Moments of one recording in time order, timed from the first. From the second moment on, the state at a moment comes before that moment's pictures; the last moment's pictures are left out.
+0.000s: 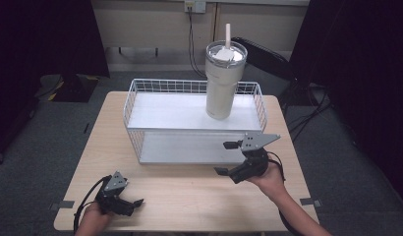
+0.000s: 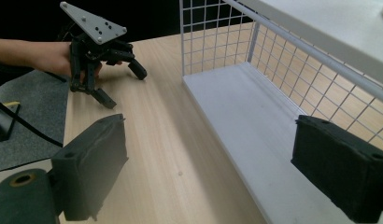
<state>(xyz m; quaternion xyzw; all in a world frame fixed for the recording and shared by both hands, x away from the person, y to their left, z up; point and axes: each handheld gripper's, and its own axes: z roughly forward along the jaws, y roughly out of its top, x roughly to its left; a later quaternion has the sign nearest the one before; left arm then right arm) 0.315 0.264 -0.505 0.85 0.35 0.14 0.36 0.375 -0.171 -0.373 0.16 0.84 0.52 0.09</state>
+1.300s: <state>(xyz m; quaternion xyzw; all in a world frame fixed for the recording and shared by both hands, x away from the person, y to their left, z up) 0.315 0.264 -0.505 0.85 0.35 0.14 0.36 0.359 -0.208 -0.444 0.18 0.85 0.50 0.05</state>
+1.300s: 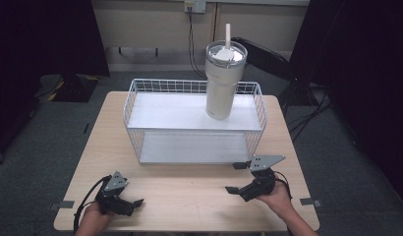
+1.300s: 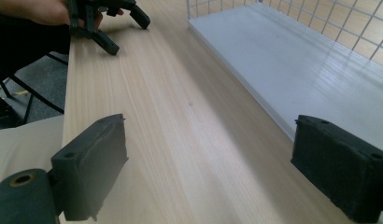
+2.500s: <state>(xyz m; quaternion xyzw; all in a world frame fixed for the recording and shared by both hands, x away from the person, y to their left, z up) 0.315 0.264 -0.505 0.85 0.35 0.14 0.36 0.356 -0.252 -0.494 0.23 0.85 0.46 0.07</state>
